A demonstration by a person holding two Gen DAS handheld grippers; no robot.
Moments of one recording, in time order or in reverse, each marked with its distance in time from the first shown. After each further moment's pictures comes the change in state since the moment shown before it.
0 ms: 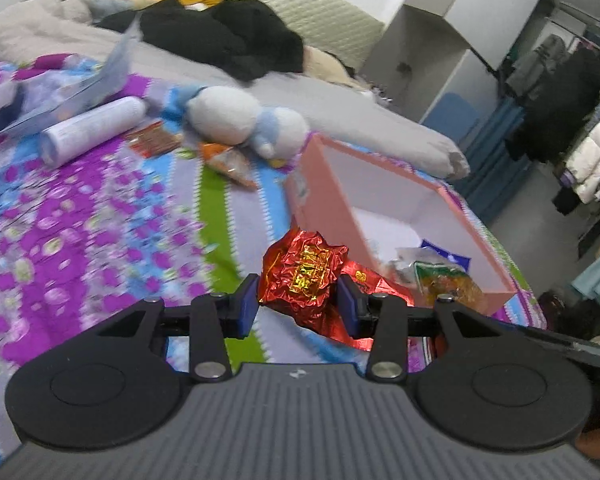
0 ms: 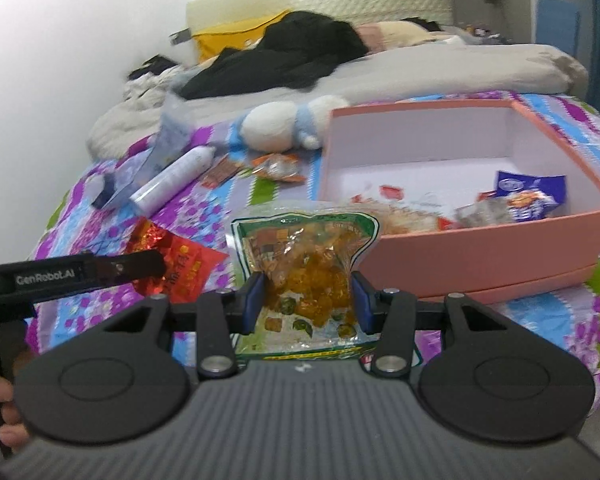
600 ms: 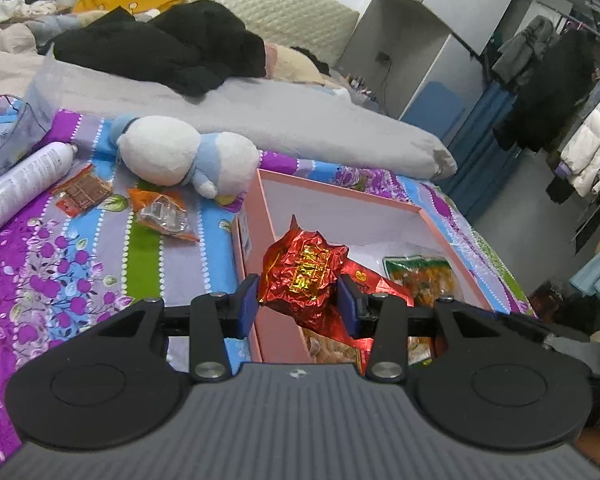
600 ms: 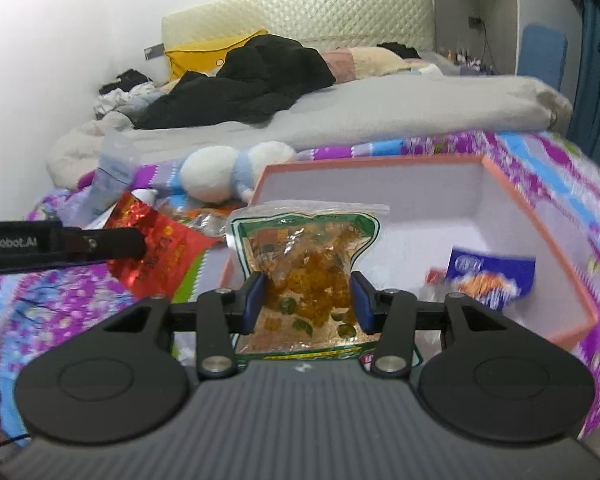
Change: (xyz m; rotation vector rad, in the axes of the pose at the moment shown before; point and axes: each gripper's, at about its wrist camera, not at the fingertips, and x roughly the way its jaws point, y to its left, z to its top) left arm 0.093 -0.063 0.085 0.063 0.040 -0.023; right arm 0.058 -0.058 0.076 -0.068 -0.042 -0.060
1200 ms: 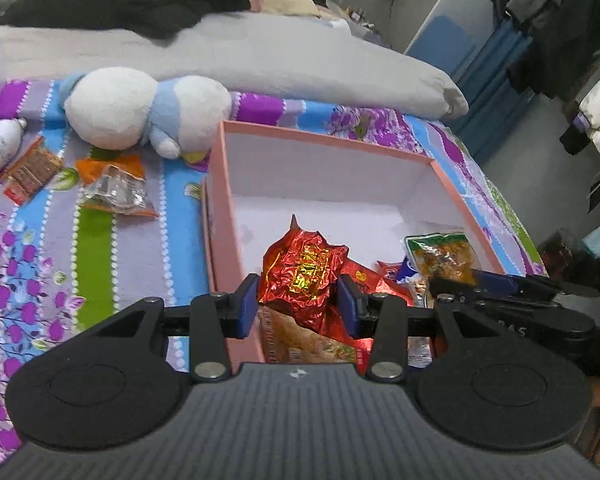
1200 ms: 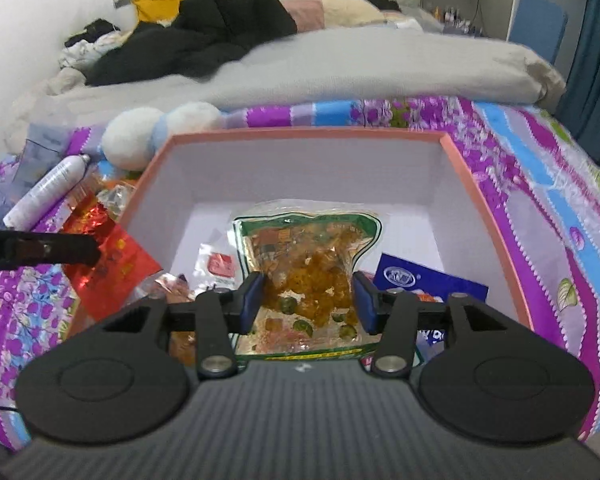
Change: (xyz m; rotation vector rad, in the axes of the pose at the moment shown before) left arm 0.100 -0.025 0.026 0.022 0.211 0.013; right arm 0.063 -0.083 0.027 -0.010 0.199 -0.074
